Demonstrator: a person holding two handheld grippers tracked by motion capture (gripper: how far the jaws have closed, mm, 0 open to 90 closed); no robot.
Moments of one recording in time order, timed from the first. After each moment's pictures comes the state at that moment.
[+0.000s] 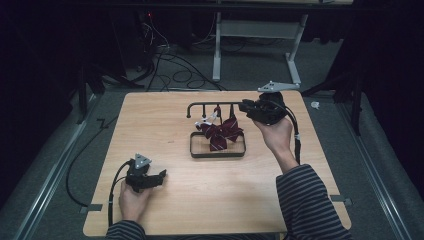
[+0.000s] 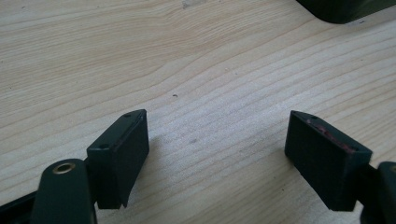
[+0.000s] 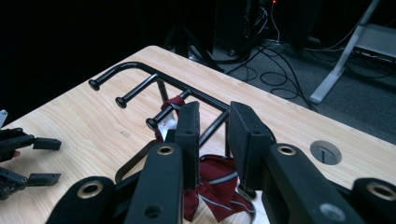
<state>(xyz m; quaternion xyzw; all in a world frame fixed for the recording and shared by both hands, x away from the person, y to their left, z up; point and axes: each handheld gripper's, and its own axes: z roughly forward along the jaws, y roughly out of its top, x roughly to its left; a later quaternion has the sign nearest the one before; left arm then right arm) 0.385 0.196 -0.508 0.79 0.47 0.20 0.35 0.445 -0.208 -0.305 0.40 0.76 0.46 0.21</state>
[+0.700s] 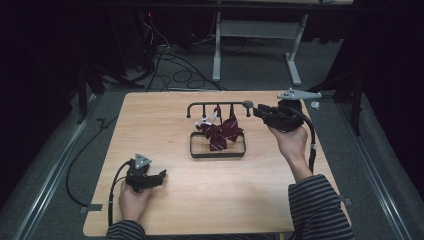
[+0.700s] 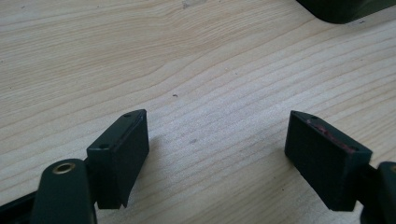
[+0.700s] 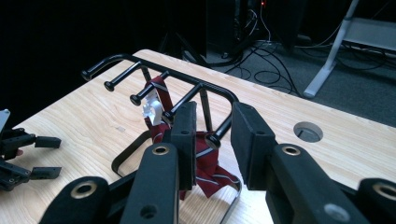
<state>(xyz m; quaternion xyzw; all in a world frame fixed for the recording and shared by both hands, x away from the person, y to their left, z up) 0.385 0.196 -0.508 0.79 0.47 0.20 0.35 0.423 -0.247 -0.312 0.43 0.74 0.47 0.21</state>
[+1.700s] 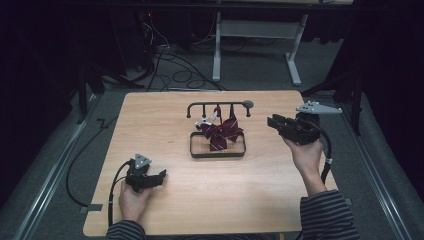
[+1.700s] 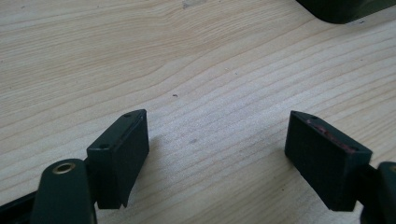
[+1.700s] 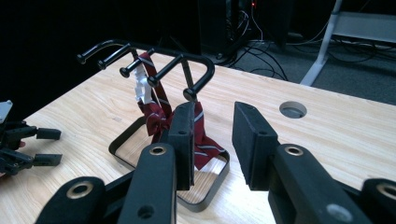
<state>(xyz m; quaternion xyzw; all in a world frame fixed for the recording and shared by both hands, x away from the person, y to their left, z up) 0.385 0.196 -0.508 0.79 0.47 0.20 0.35 0.392 -0.283 -0.328 0.45 0.72 0.49 0.21</state>
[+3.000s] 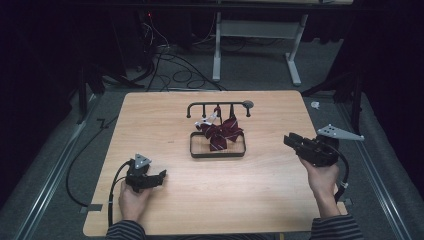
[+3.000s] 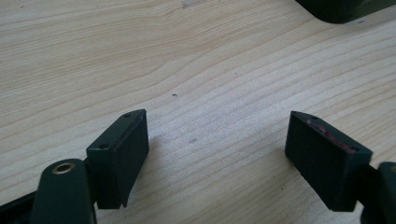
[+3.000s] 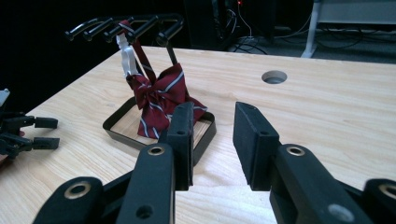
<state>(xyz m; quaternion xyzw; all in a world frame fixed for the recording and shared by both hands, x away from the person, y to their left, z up) 0.385 0.197 -0.508 0.79 0.47 0.19 0.35 0.346 -0.327 -0.366 0.48 0.69 0.50 0.20</state>
